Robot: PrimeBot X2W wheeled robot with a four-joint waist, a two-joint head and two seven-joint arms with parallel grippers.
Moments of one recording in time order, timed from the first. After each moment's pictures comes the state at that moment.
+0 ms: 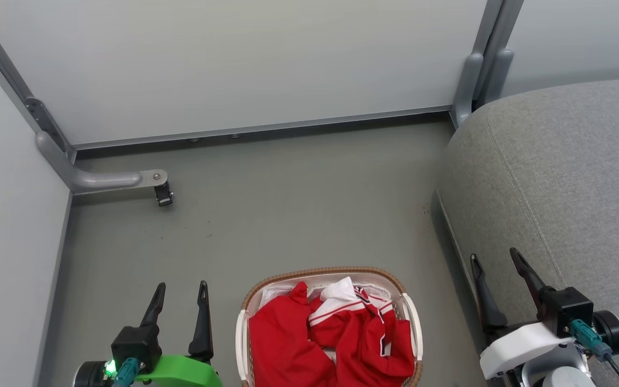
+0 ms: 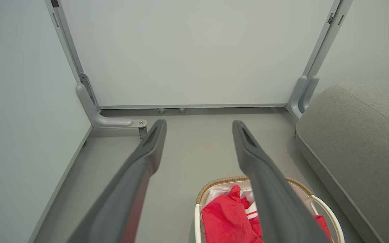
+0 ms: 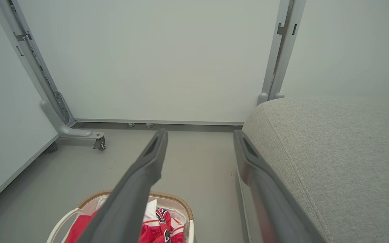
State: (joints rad) left arm -0.01 0.05 -0.16 0.31 -0.20 -0.03 -0.26; right arm -0.04 -0.05 0.03 0.21 0.10 0.13 -0.26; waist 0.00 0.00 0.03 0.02
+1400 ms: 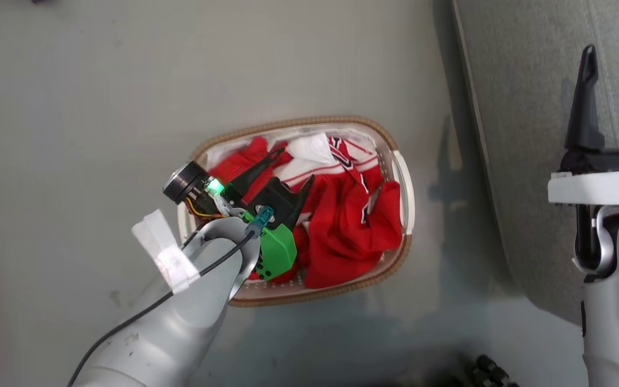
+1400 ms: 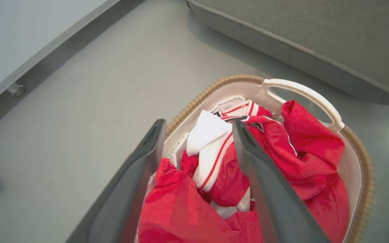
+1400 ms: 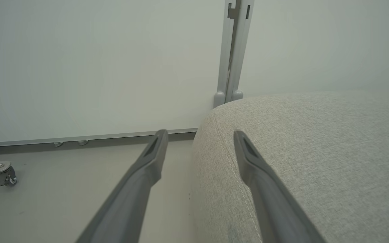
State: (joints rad) left arm -0.75 0.05 -0.70 0.85 -0.01 -0.13 -0.26; right arm -0.44 -0.05 -0.17 0.02 0.12 0.13 -0.26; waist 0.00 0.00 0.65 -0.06
